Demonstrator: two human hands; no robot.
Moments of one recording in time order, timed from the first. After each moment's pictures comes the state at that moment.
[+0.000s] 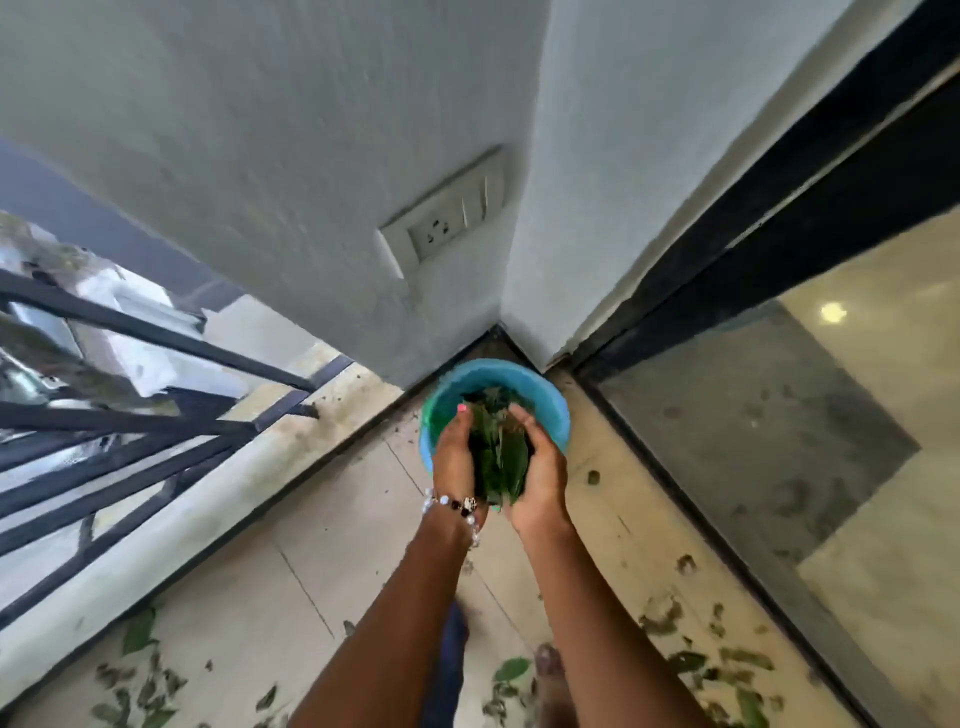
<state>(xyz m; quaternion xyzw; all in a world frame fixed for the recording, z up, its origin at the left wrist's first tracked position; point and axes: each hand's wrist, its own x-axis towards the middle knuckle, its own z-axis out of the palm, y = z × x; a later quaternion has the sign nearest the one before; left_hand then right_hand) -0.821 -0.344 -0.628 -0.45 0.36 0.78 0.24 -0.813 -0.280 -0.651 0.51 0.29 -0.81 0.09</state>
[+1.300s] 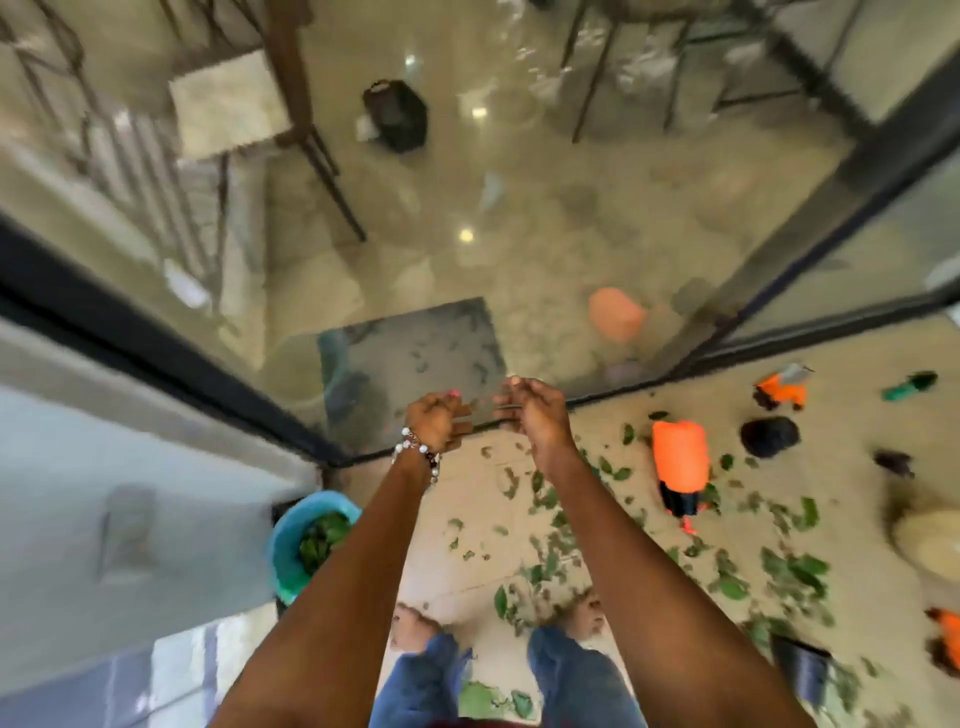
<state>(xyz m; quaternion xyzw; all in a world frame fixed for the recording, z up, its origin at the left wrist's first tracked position) -0.654 -0.126 -0.304 0.05 0.63 0.40 0.66 -0.515 -0.084 -0.308 0.57 0.34 -0.68 -0.30</state>
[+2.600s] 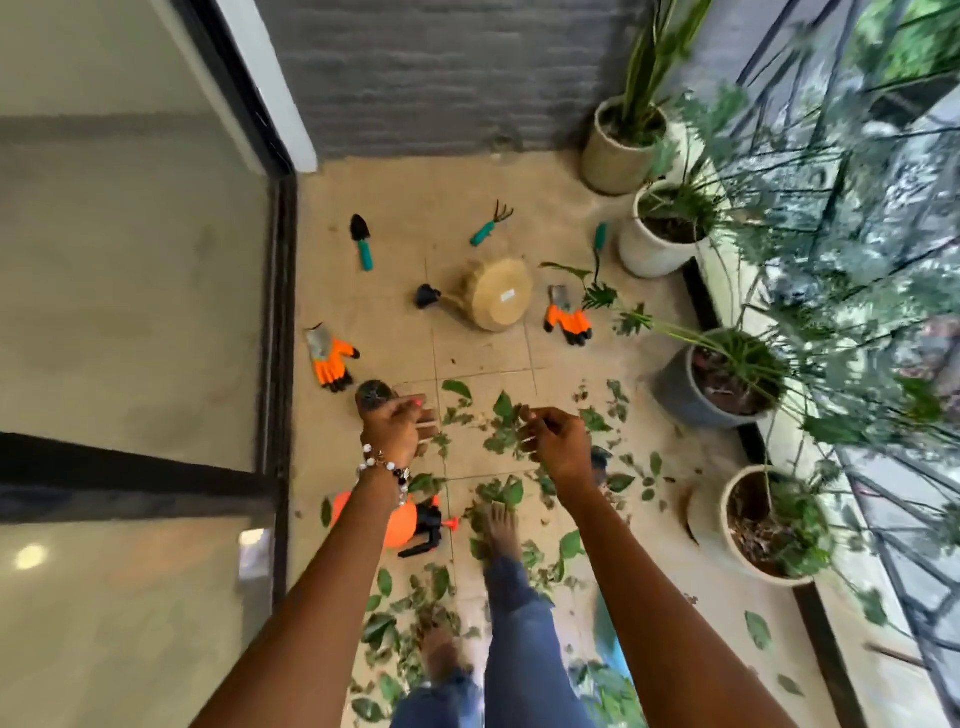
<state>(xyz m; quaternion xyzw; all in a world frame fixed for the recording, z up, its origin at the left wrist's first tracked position) 0.054 0.106 -0.386 0.54 0.47 0.03 0.70 0.123 -0.080 -0.412 0.79 -0.10 -0.25 -0.55</state>
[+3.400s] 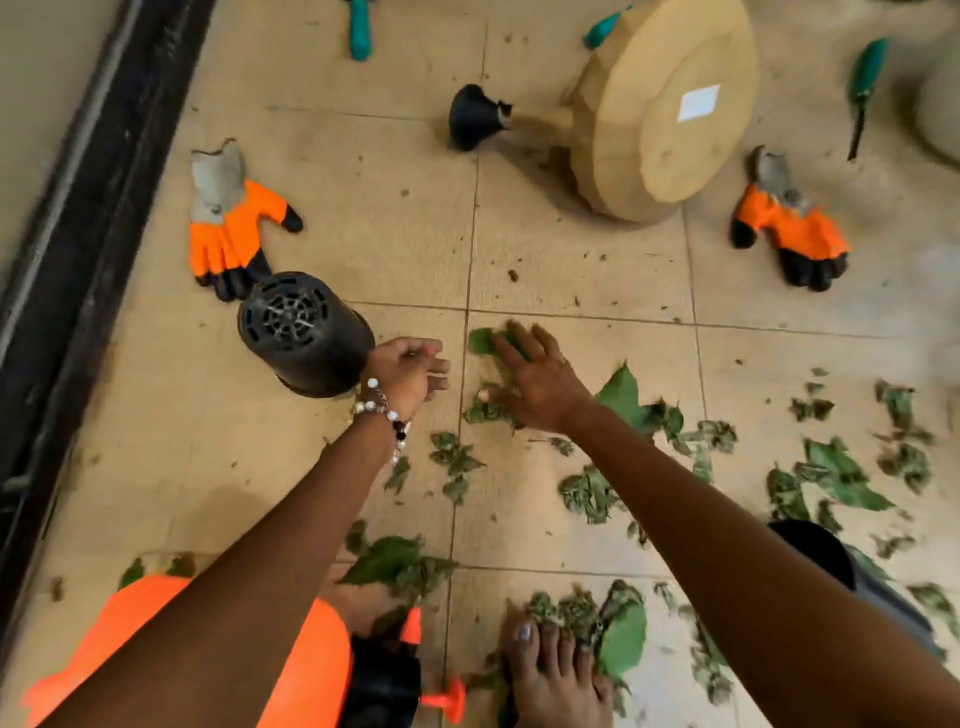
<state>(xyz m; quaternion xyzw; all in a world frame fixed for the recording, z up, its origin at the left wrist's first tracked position) 0.198 0.208 -0.997 0.56 0.50 0.02 0.65 0.309 0.062 -1.040 0.85 0.43 -0.29 -0.04</state>
